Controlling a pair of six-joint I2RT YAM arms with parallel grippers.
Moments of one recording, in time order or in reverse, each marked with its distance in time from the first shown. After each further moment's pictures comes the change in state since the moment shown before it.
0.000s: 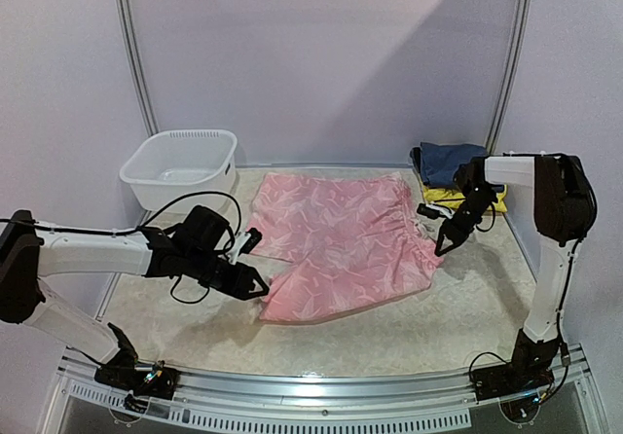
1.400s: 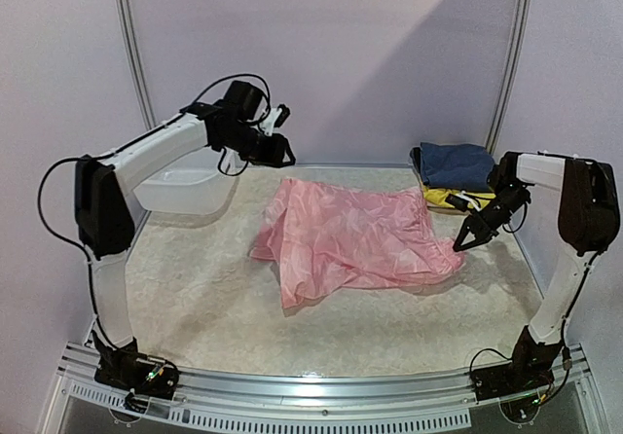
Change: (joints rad) left arm 0.183 0.672 1.314 -0.506 -0.109 0.213; right arm -0.158 -0.161 -0.097 -0.178 -0.206 0.046
